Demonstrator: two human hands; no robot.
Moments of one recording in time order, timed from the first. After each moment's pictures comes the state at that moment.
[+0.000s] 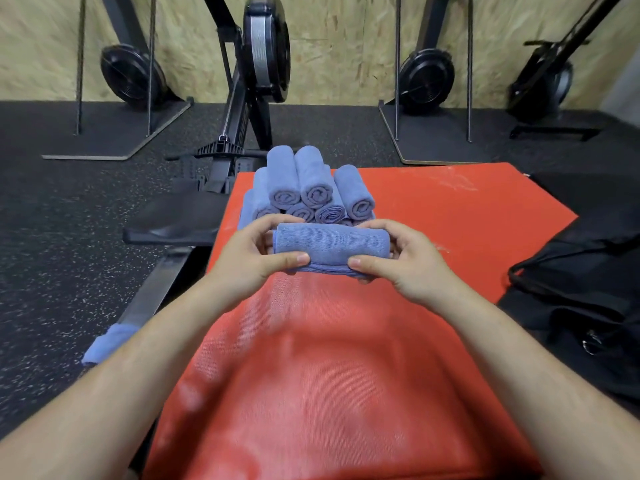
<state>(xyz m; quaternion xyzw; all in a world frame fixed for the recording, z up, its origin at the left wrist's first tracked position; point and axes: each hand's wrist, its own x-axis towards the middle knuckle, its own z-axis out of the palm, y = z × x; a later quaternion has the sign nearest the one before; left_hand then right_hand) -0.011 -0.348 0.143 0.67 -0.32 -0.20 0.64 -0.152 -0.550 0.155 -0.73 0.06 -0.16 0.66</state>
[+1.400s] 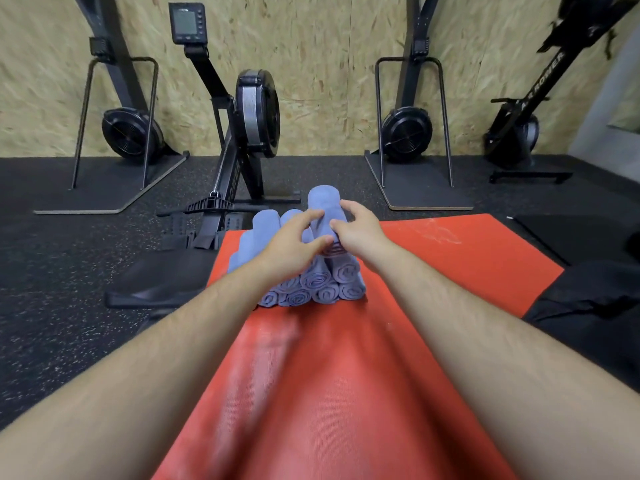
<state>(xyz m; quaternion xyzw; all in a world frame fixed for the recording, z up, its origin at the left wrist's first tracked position) 0.073 -0.482 0.188 0.82 -0.39 -0.06 0.42 0.004 -0.620 0.204 -0.82 0.24 -0.21 0.48</state>
